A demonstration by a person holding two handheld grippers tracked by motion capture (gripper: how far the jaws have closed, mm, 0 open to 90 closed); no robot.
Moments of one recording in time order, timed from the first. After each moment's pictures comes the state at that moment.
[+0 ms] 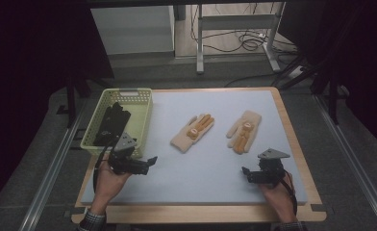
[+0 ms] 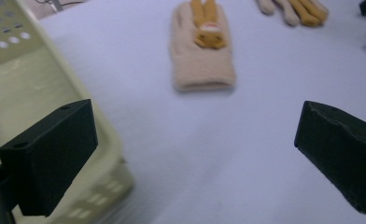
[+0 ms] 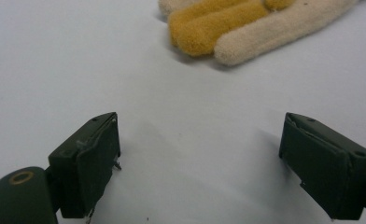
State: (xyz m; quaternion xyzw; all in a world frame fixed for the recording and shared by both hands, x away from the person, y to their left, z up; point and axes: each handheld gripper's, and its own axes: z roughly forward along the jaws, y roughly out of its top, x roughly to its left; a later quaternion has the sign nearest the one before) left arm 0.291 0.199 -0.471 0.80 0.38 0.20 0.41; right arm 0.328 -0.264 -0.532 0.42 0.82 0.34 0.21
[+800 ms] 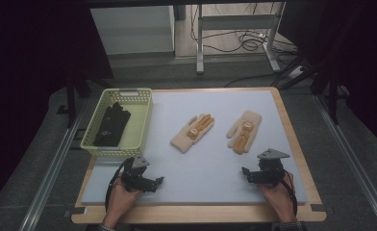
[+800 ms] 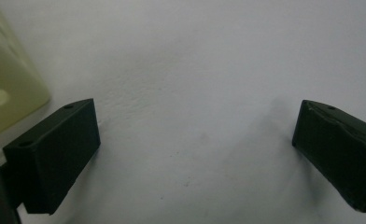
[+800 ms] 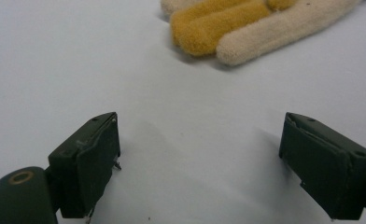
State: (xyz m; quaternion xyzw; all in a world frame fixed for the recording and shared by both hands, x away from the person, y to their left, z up) left arm 0.288 0.186 -0.553 0.83 0.42 0.14 0.35; right arm 0.328 -0.264 -0.533 0.42 0.82 0.34 0.21
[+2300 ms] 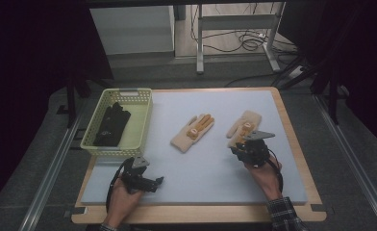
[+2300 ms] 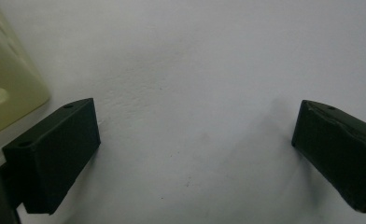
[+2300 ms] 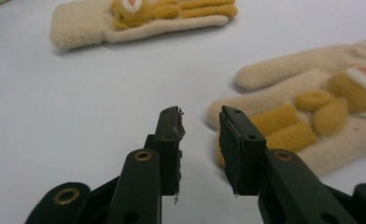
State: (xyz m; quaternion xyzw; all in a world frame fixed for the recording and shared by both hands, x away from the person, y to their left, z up) left arm 0.288 0.185 -0.553 0.83 0.42 0.15 0.35; right arm 0.368 -0.215 -0.496 0.38 0.83 0.38 0.18
